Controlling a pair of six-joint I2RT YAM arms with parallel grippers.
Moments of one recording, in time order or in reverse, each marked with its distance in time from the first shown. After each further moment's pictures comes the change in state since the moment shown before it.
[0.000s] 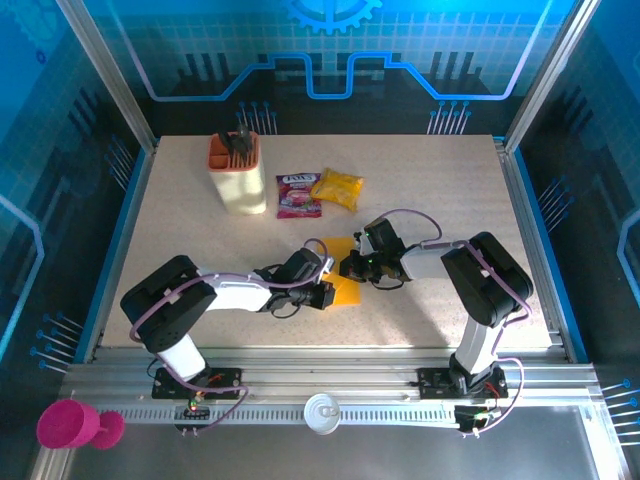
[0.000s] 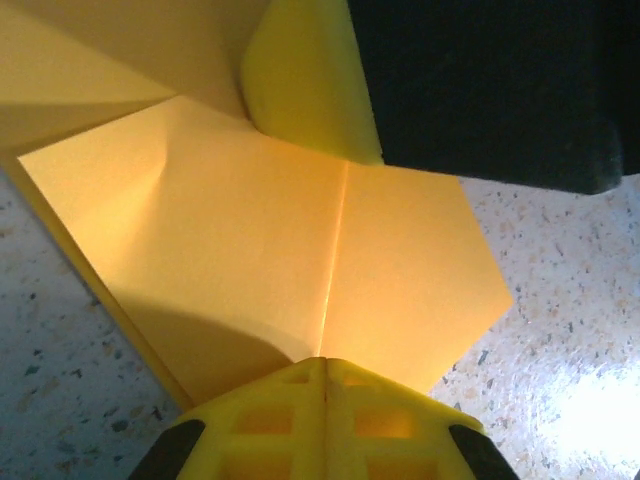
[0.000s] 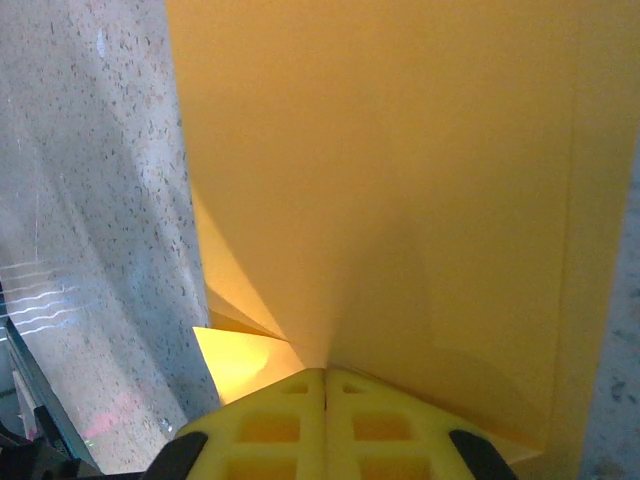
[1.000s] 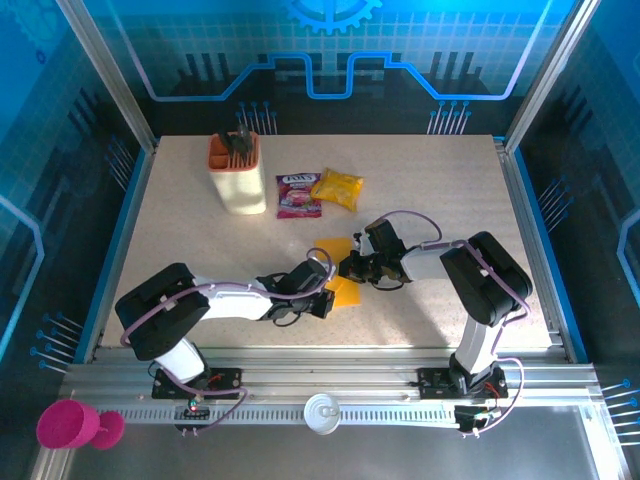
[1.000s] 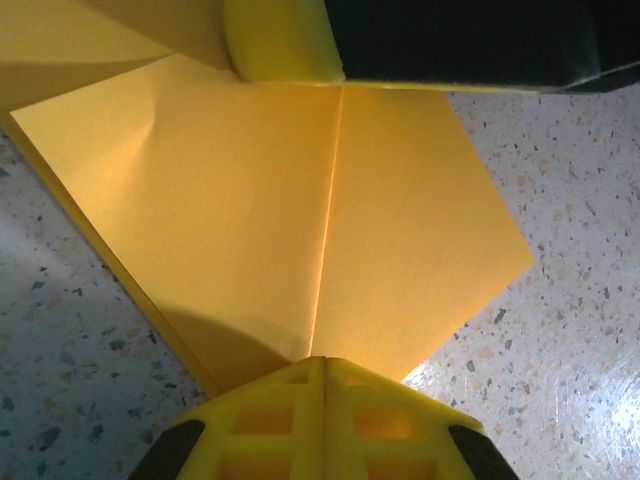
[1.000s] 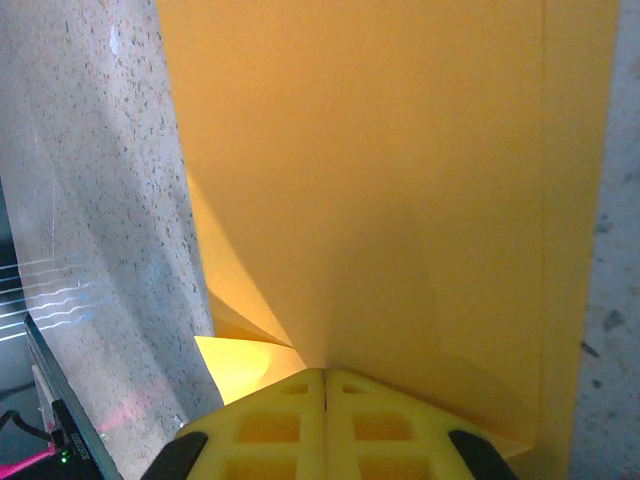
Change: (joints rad) left arm -0.101 -0.047 -0.005 -0.095 -0.163 -0.009; right arm -0.006 0.008 -0.014 0.040 -0.029 0.016
